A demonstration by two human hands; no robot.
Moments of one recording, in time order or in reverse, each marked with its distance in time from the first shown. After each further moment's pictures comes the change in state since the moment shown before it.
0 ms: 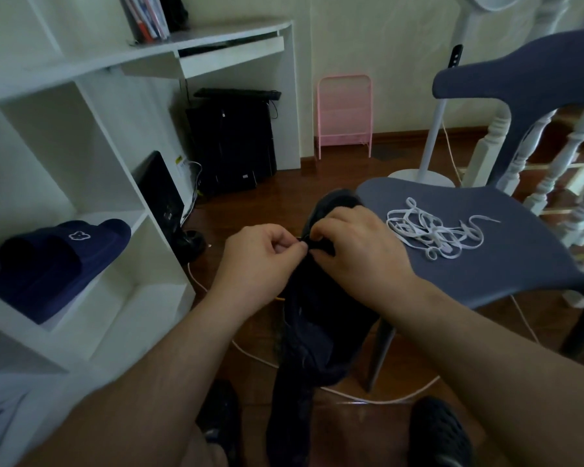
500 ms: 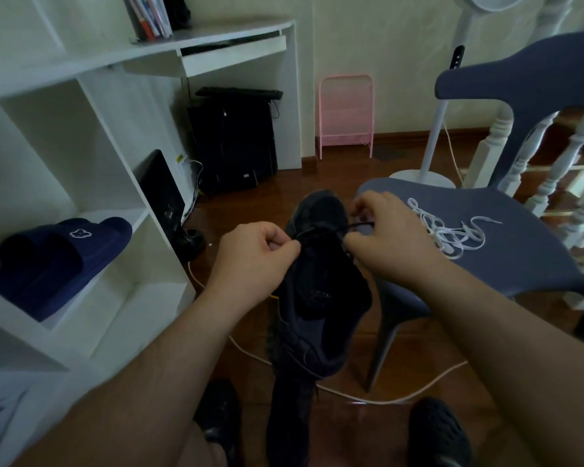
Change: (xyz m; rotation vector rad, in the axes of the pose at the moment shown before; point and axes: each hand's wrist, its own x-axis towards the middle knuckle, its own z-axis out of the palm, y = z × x) left_hand 0.002 -0.002 -0.004 0.009 0.053 -0.044; right_hand 0.005 0.022 -0.026 0.259 -0.159 0.417
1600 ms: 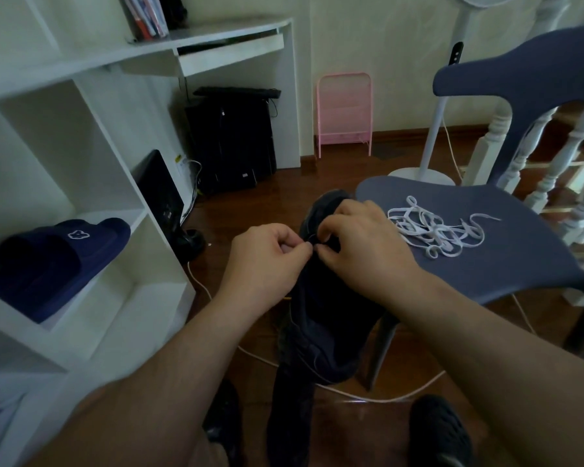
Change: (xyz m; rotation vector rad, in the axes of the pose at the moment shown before) left_hand -0.005 0.009 0.013 -0.014 -0.030 0.027; right_hand -0.004 -0.014 0.026 -0.260 0.078 -0.266
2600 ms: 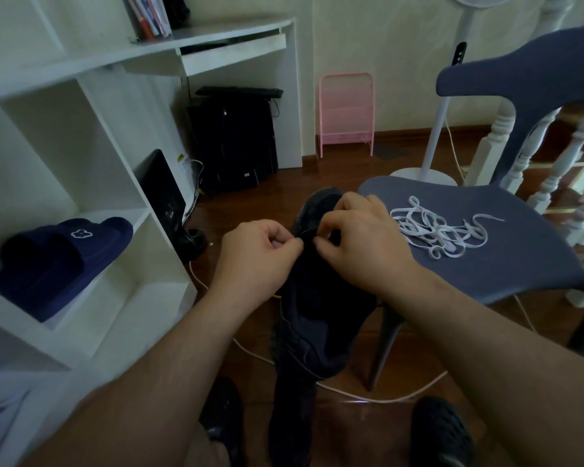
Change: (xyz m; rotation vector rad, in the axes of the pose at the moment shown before) left_hand 0.003 -0.005 -0.011 0.006 0.041 -0.022; right_hand 0.004 -0.005 -0.001 0.037 0.060 0.030
